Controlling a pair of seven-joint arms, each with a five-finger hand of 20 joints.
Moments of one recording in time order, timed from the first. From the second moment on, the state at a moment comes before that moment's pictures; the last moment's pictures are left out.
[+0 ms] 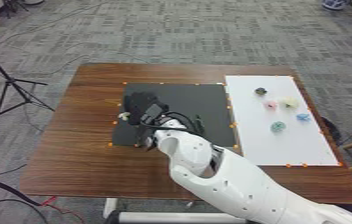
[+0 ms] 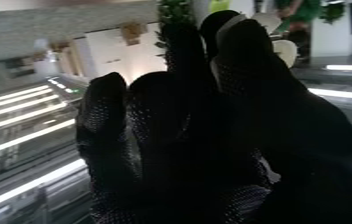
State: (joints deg) left arm 147.5 -51.9 -124.9 -130.1 -0.4 20.7 25.9; right arm -59.3 -73.1 26.5 -94.2 -136.3 5.4 22.1
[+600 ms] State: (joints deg) left arm 144.3 -50.4 -121.4 -128.7 -0.2 20.7 25.2; right arm -60.9 -74.7 25.3 -92.4 -135.9 5.8 23.6
